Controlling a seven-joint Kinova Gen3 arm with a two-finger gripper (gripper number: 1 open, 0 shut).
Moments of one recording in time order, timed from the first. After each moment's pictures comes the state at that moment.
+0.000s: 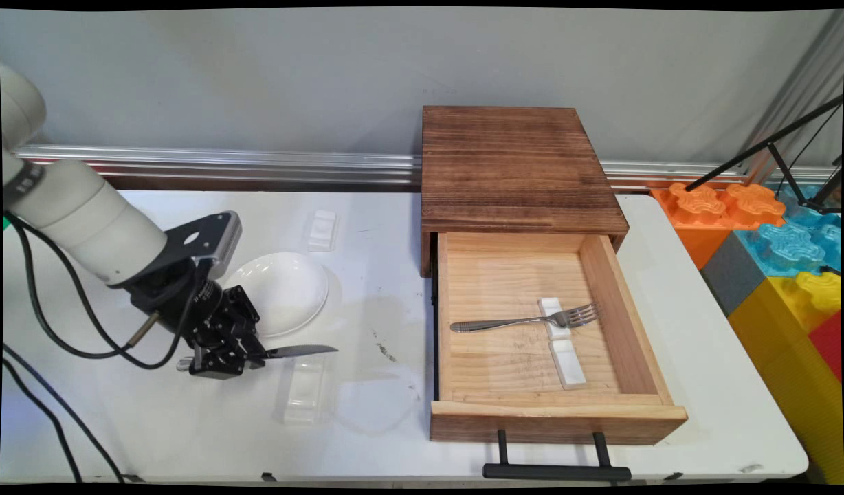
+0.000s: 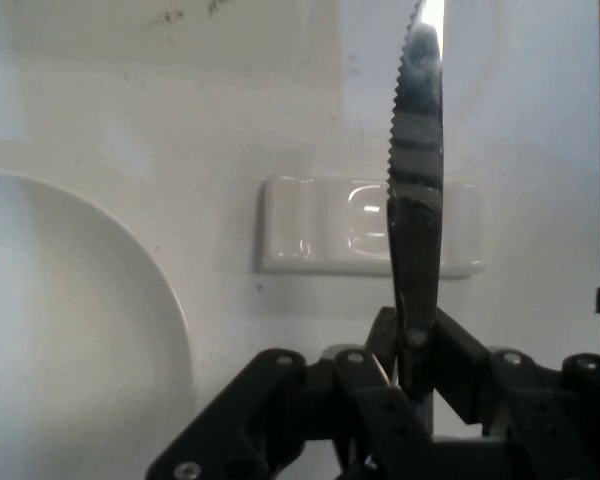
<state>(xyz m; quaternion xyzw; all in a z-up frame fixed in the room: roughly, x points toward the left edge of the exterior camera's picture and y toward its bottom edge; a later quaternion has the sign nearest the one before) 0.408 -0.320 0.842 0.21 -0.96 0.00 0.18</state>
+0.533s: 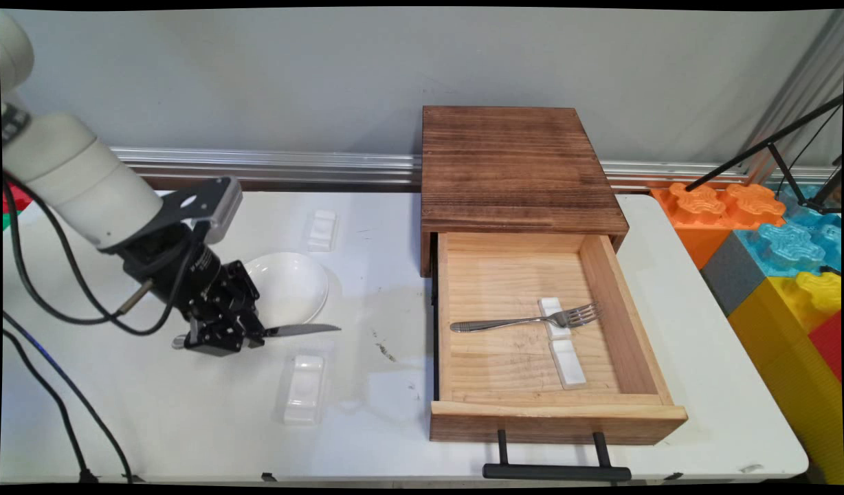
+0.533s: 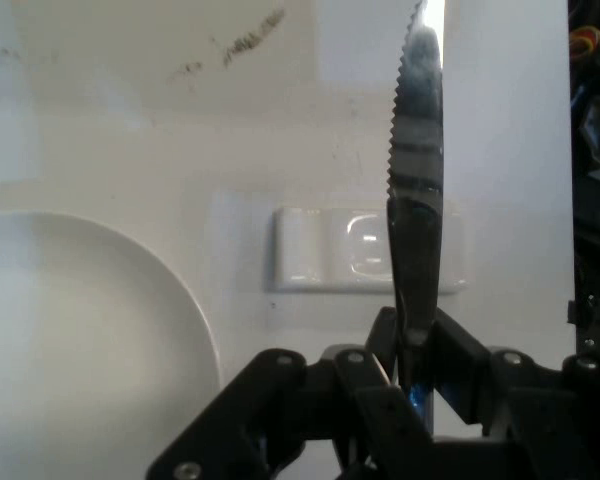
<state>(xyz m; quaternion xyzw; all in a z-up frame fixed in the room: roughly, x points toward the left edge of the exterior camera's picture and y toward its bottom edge) 0.401 -0.334 0.885 0.21 -0.96 -0.01 0.18</state>
